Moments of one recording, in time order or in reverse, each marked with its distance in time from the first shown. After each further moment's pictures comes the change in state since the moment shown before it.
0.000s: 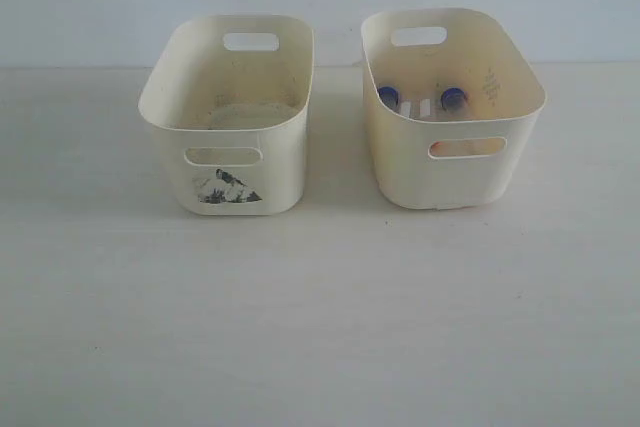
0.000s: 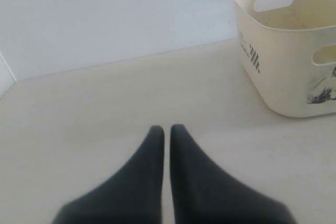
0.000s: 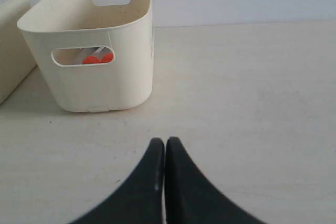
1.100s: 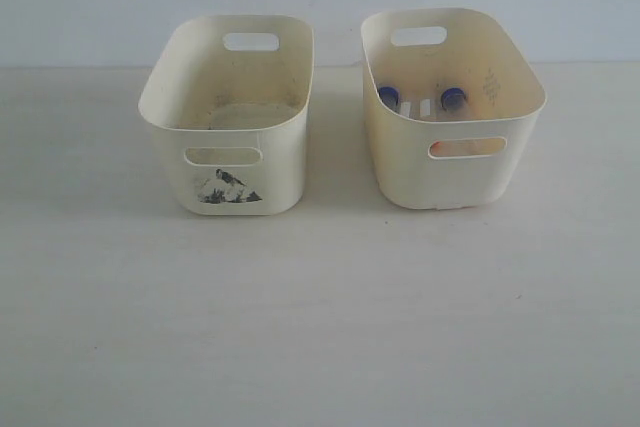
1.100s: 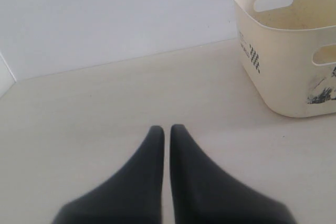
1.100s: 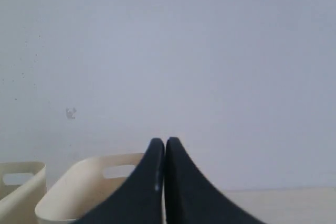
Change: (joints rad) left arm 0.000 0.000 0.000 0.000 0.000 0.000; right arm 0.000 0.000 0.002 0.000 -0.551 0.008
